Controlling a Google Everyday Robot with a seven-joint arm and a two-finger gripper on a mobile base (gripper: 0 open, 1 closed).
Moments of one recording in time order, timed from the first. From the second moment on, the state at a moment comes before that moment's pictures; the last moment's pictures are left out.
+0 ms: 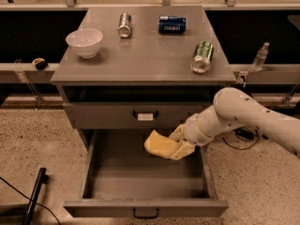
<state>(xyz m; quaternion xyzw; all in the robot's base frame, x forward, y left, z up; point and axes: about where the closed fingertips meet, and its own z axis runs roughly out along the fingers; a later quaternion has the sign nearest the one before) 0.533 -0.091 0.627 -0.67 0.67 0.18 0.25</state>
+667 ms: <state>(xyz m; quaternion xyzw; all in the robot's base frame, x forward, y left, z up) 0.534 -0.083 0.615 -0.68 0.66 0.19 0.24</state>
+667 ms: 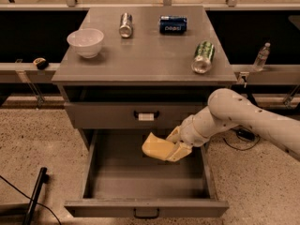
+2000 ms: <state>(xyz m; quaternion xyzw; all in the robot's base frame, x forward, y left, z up) 0.544 -0.059 0.427 -0.66 0.67 0.21 0.27</state>
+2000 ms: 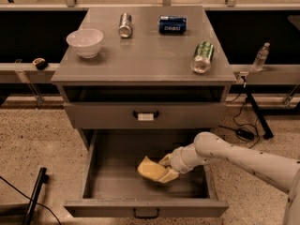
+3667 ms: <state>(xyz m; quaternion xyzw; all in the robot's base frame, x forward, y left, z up) 0.543 -0.046 0.417 -0.65 0.67 0.24 0.26</state>
